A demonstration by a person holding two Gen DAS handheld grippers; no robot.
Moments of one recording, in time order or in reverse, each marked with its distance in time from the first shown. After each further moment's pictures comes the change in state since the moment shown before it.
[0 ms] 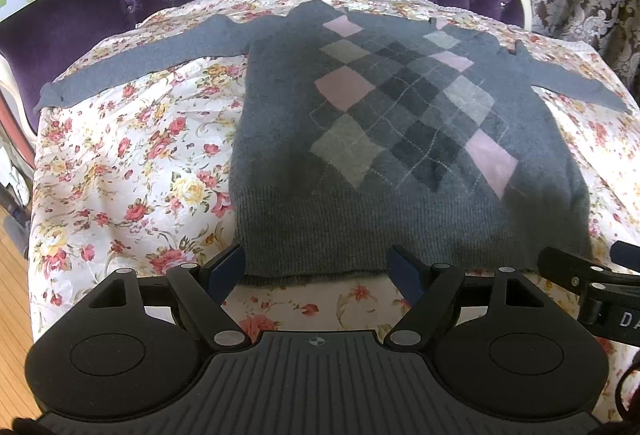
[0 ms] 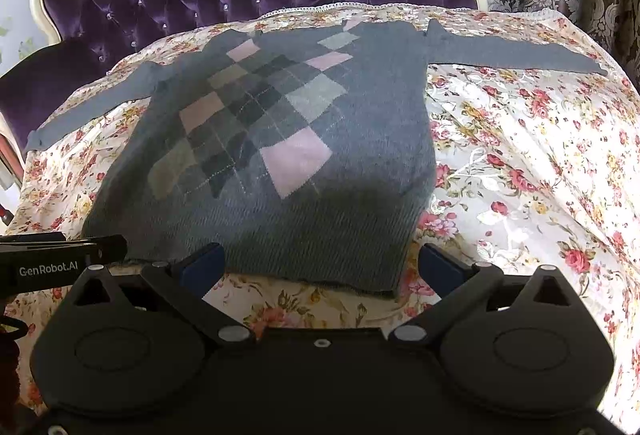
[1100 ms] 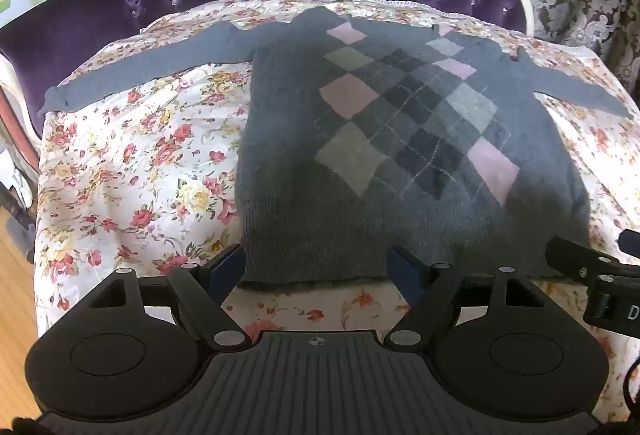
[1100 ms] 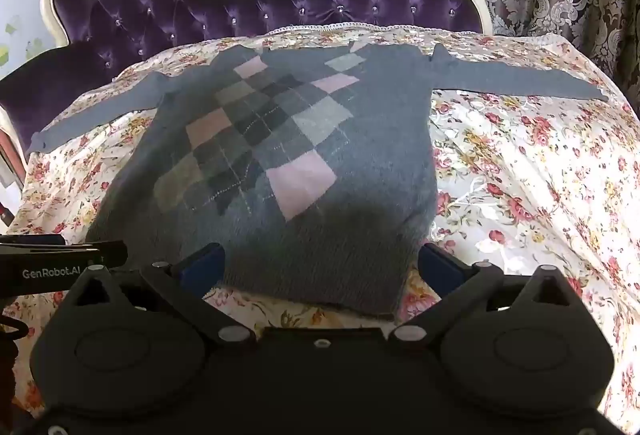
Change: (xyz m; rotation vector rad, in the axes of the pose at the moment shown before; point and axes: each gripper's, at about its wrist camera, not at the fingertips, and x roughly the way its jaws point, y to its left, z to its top) left arm -0.006 0.003 0.004 -0.005 -0.029 0.007; right arm -0.006 0.007 0.008 -0.042 -0.050 -0.016
